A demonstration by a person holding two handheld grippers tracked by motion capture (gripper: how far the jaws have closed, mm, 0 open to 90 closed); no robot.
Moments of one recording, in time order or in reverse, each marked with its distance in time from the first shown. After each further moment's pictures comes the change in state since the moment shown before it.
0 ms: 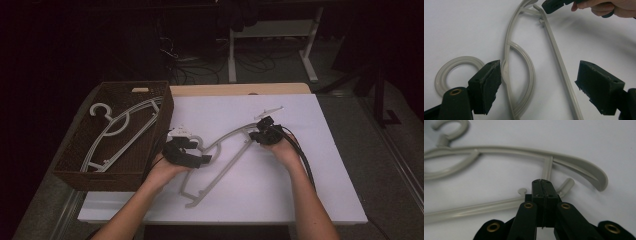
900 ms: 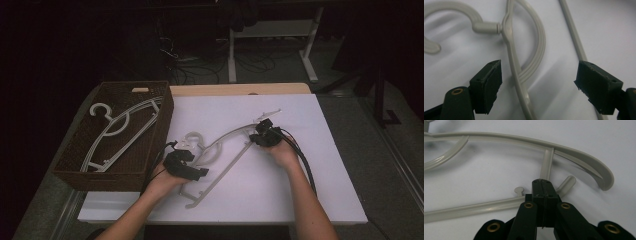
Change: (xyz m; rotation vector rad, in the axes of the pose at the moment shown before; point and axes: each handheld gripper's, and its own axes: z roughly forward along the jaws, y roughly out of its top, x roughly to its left) left arm -0.005 -0.035 0.014 0.142 0.077 0.016; right arm -0.001 -0.006 0.009 0.007 -0.001 -0.008
